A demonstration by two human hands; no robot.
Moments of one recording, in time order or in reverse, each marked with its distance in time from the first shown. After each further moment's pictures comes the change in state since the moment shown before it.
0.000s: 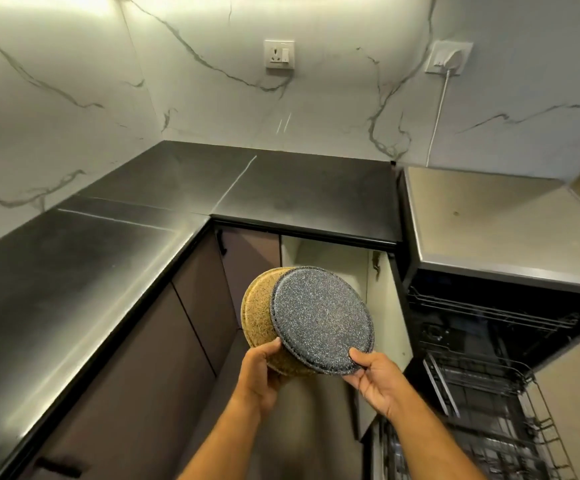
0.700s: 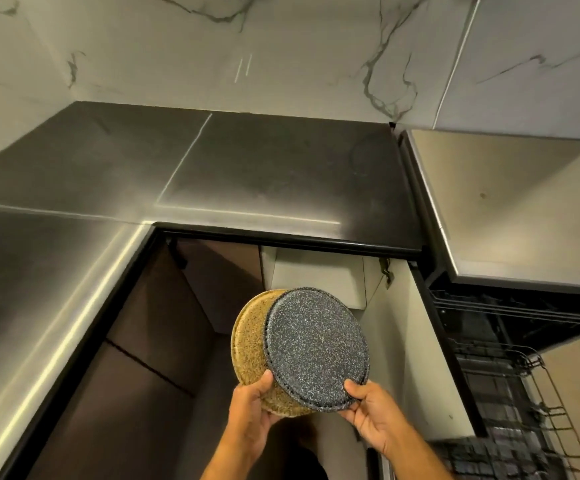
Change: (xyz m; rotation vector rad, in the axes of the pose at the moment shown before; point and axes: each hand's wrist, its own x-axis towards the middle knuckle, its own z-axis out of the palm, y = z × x) left_hand 0.192 0.027 -0.013 0.093 0.040 -0.192; right_hand 0.170 0.001 0.021 0.101 0.208 0.116
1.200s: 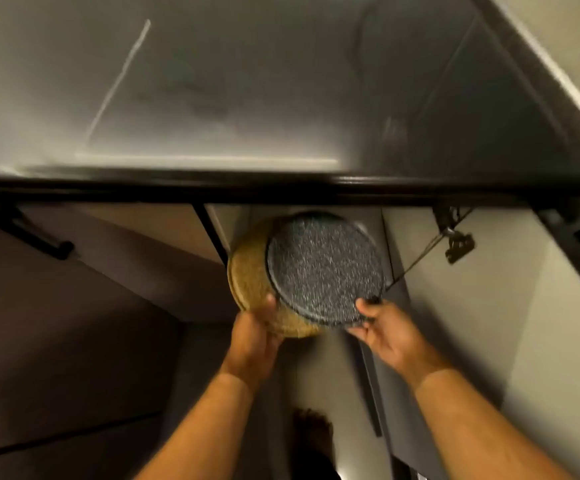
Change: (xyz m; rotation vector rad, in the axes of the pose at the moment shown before) left_hand 0.308 -0.013 0.053 -0.017 -0.093 0.081; right_hand 0.276 -0.084 0.004 0.034 -0.017 -0.146
